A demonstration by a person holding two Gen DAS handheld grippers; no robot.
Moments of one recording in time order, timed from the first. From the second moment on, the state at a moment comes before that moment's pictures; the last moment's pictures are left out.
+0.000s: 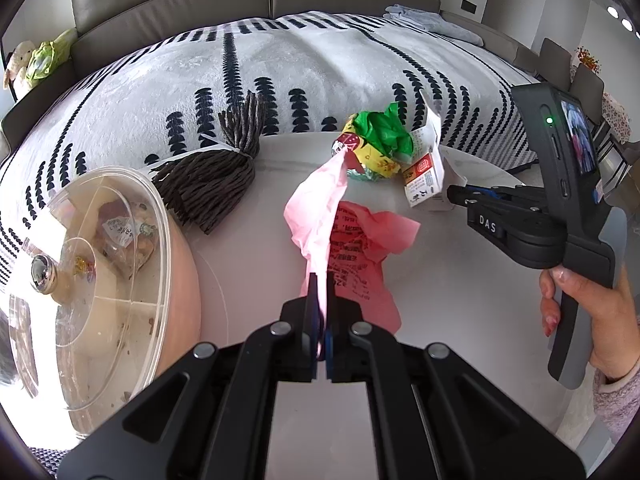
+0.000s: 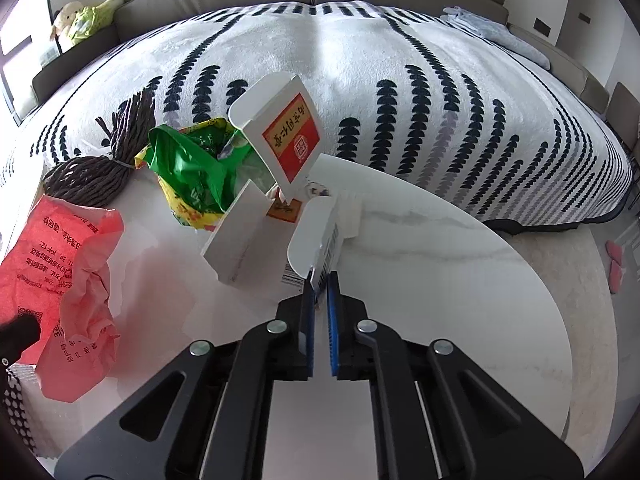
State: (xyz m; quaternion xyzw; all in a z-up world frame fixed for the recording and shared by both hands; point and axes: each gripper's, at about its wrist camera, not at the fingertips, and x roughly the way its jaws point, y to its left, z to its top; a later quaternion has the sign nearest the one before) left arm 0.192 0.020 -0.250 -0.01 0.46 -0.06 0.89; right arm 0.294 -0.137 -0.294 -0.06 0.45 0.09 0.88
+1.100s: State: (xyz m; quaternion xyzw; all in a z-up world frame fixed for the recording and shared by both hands) left arm 0.165 -0.224 -0.217 0.05 0.44 -0.28 0.85; right arm 0.120 -0.444 -0.255 0.05 0.45 -0.08 0.89
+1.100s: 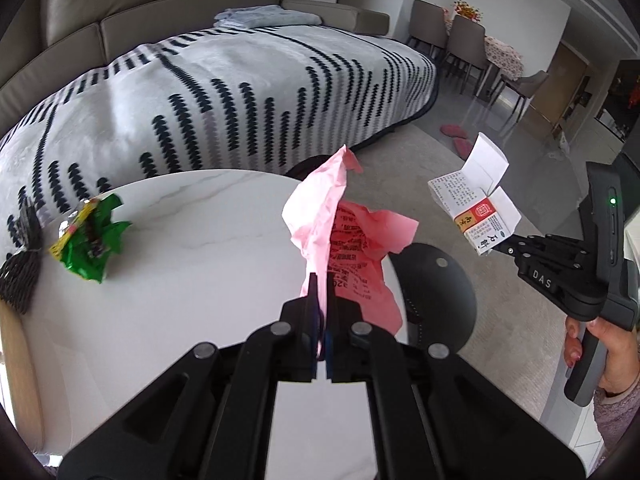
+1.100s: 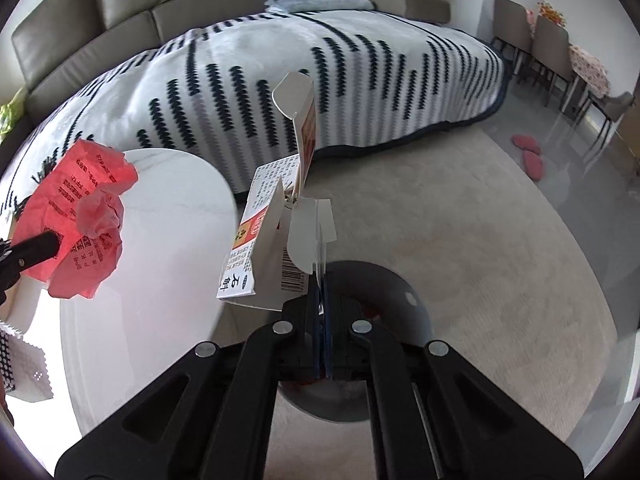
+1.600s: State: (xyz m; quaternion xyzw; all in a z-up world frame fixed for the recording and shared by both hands) left arm 0.160 -0.326 -0.236 0.09 0.46 -0.35 0.81; right arm 0.092 -0.499 -0.288 0.10 0.49 -0.10 0.86
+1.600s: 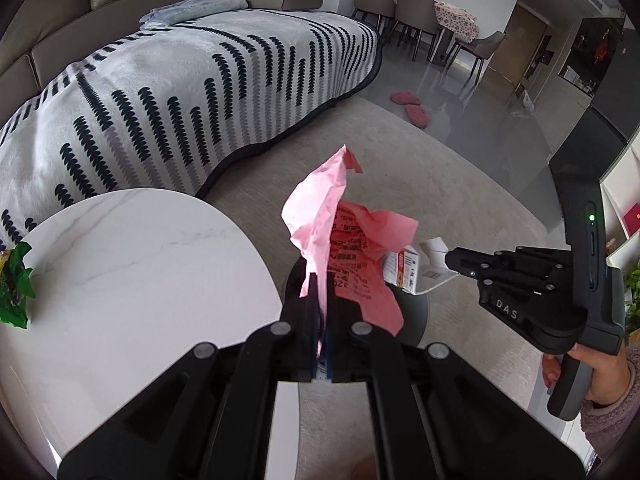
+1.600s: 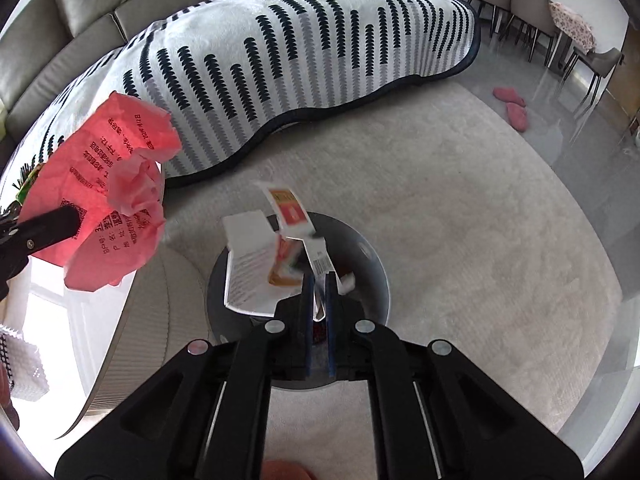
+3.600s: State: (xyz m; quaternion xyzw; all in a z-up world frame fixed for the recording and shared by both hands) left arm 0.161 -0.157 -0.216 0.05 0.44 -0.17 0.88; right arm 0.150 -0.350 -0.218 0.04 0.43 0.05 0.90
